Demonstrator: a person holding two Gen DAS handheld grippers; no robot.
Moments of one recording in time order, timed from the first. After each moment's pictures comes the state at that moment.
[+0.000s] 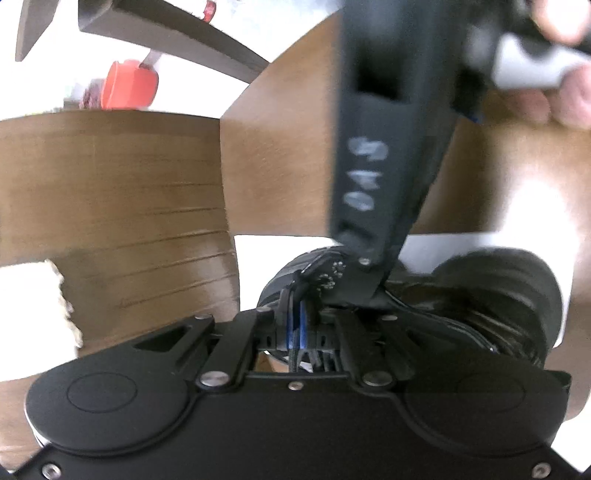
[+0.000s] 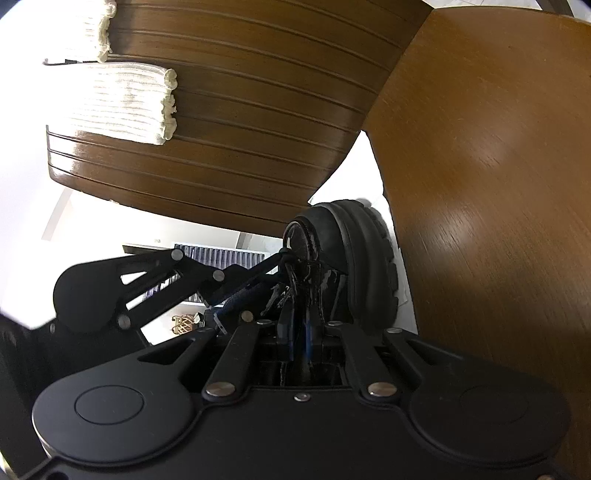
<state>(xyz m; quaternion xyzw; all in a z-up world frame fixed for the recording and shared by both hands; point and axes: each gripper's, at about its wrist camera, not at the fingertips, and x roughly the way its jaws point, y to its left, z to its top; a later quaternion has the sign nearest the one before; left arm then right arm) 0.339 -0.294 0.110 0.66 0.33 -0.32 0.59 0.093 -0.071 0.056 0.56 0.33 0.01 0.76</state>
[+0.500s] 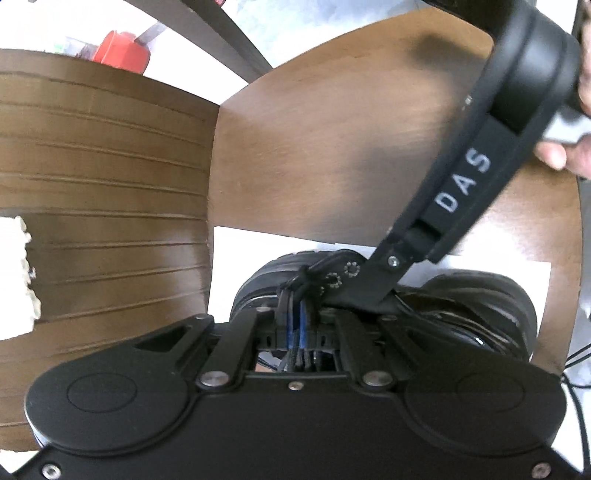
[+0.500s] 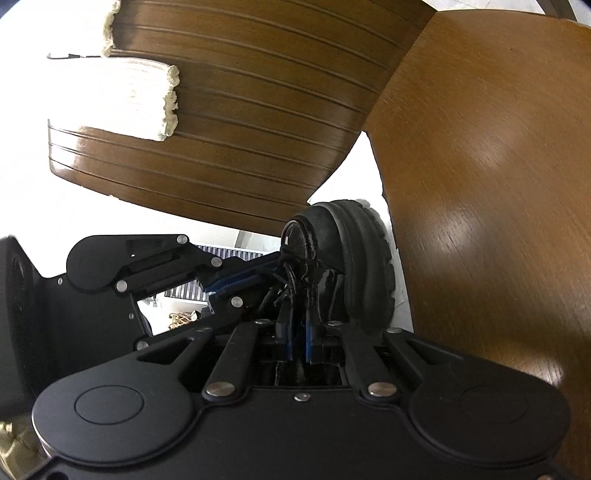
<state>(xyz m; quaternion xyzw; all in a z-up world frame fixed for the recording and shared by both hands) 0.224 -0.127 0.084 0.60 0.39 -0.34 0.61 0.090 -0.068 0.055 0.55 0.33 0.01 0.77</state>
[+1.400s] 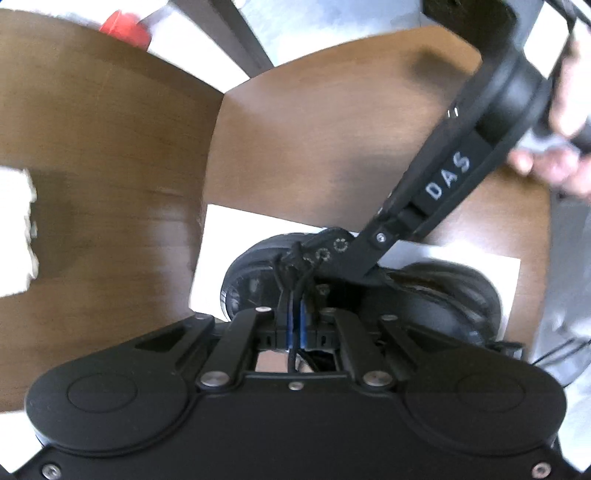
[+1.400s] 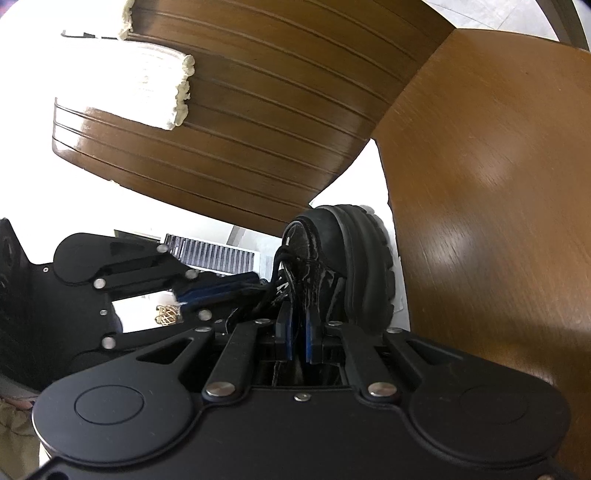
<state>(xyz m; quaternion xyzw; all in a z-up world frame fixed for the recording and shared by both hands) 0.189 -0.052 0.137 0.50 0.46 -0.36 0.64 0.093 -0.061 0.063 0.51 0.34 0.00 0.79</state>
